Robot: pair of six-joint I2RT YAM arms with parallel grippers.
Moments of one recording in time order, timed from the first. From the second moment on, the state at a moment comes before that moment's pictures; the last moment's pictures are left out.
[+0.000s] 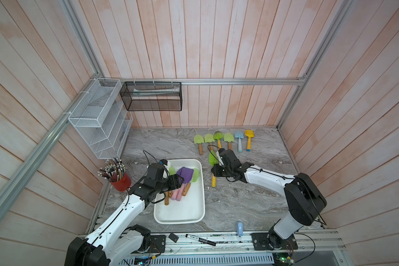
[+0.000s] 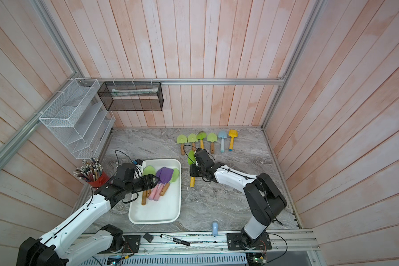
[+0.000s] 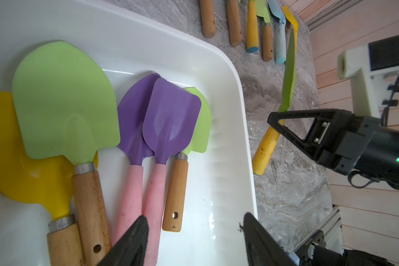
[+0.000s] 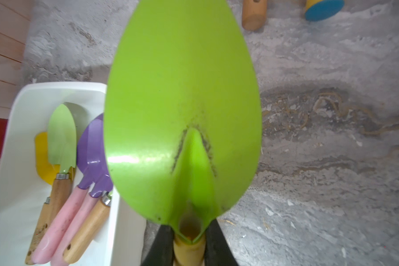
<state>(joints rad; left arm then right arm) -0.38 1.01 0.63 -0.41 0.29 -0.57 0.68 1.66 1.00 -0.21 -0.08 0.59</state>
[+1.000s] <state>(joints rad) -0.41 1.01 0.58 -0.35 0.28 -0.56 0.74 1.84 1.04 -0.18 -0.06 0.63</state>
